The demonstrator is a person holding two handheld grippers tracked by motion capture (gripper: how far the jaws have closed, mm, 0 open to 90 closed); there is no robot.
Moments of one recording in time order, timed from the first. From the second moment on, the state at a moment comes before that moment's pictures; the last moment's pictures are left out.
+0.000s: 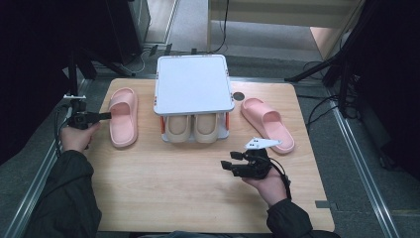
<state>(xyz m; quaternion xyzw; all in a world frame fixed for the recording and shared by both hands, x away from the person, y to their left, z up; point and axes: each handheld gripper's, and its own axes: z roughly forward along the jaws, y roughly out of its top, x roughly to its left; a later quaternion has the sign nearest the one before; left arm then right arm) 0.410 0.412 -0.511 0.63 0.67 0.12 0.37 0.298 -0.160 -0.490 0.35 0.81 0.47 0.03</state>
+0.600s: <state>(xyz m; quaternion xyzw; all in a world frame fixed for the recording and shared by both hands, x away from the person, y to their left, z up) 0.424 0.409 -0.517 0.63 0.67 0.13 0.36 0.292 -0.170 -0.491 0.37 0.80 0.46 0.04</state>
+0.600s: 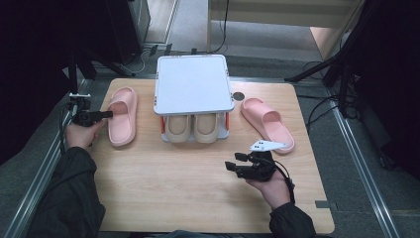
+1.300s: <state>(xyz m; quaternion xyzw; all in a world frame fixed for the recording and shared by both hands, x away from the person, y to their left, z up) 0.417 0.414 -0.498 0.62 0.69 0.10 0.36 0.297 -0.164 -0.490 0.36 0.81 0.46 0.03</state>
